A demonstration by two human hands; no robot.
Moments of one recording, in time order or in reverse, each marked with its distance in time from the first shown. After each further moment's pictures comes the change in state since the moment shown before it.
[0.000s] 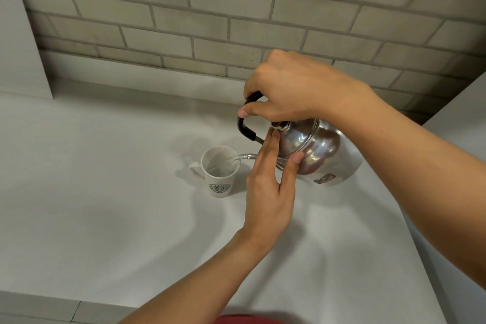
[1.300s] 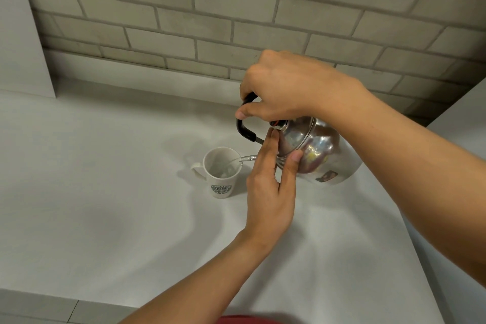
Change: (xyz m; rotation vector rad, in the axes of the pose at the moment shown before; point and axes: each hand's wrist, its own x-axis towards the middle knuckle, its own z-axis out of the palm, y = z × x) left_hand 0.003 -0.002 0.001 -0.079 0.046 -0.024; right_hand 0.014 -0.004 -0.002 -0.048 -0.016 -0.011
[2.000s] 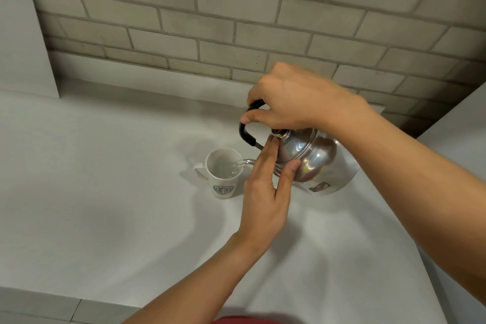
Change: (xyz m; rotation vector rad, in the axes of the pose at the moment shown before) left_hand -0.002 -0.008 -0.015 0.089 -0.081 0.023; right_hand -0.008 0.005 0.020 0.073 0.049 0.059
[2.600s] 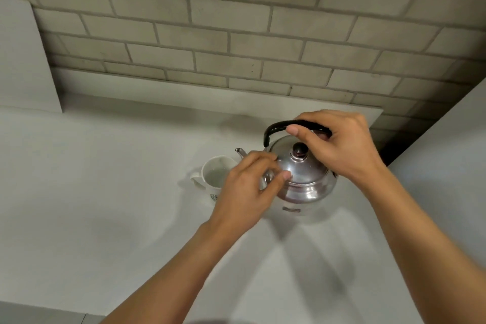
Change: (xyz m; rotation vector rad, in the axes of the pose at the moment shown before) left_hand 0.027 -0.003 -0.036 0.372 -0.176 0.251; right_hand -0.089 0.050 0.080 0.454 0.671 0.196
